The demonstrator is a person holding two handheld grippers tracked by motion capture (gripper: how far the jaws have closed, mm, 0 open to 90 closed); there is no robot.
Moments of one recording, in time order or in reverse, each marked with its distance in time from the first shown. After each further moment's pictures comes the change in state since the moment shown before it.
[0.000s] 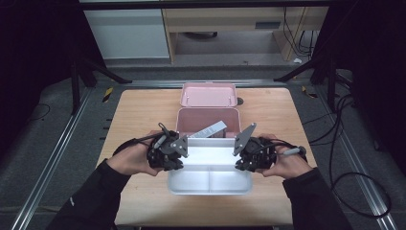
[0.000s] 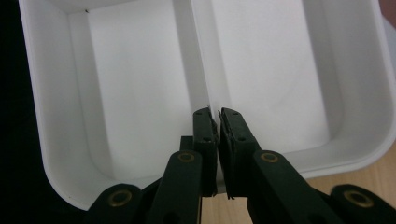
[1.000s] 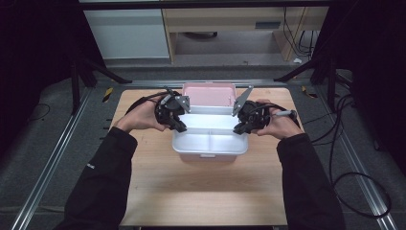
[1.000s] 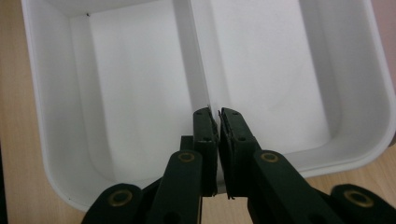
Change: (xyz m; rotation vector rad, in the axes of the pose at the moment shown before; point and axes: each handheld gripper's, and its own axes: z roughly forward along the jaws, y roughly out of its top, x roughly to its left) left arm 0.116 0.006 0.007 -0.029 -0.018 -0.027; right arm -0.104 0.013 0.005 -0.032 -0.053 0.013
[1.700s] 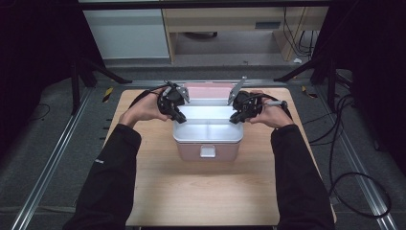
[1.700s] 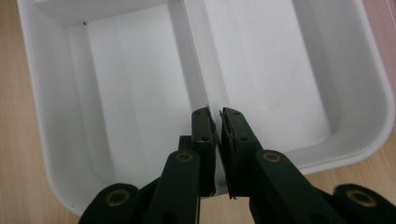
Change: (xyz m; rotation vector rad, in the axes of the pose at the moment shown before) left arm 0.043 -0.009 0.024 0.018 0.016 -0.076; right arm -0.044 0.008 0.026 0.005 -0.021 0.024
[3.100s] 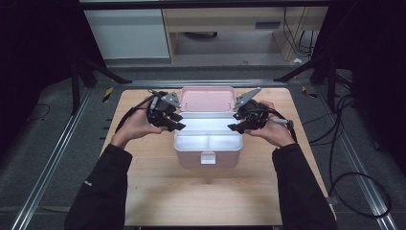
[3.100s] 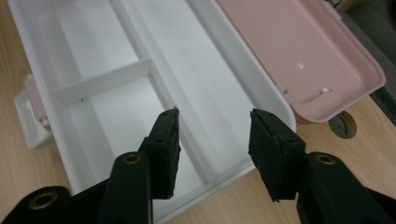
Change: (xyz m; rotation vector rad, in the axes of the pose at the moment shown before) left arm -0.049 -0.027 -0.021 -0.241 0.145 -0.140; right arm 0.042 -0.021 -0.012 -0.215 -0.176 0.212
